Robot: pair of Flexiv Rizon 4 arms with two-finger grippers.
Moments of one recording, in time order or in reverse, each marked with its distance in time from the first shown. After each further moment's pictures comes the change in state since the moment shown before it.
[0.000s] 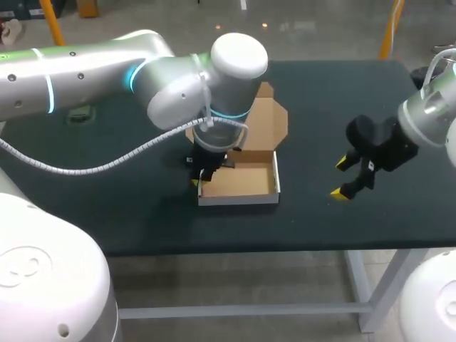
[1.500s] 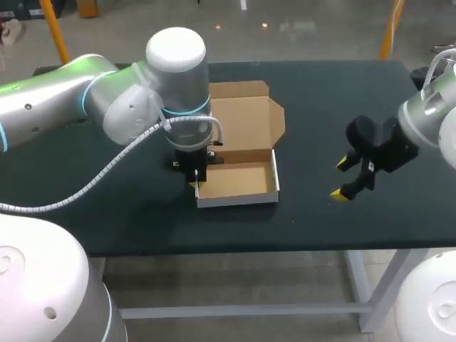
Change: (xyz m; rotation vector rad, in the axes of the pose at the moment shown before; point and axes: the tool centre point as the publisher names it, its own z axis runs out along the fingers) left arm -0.001 0.010 -0.005 -0.017 0.268 -0.062; right arm 0.002 0.000 -0.001 0.003 -0.007 0.005
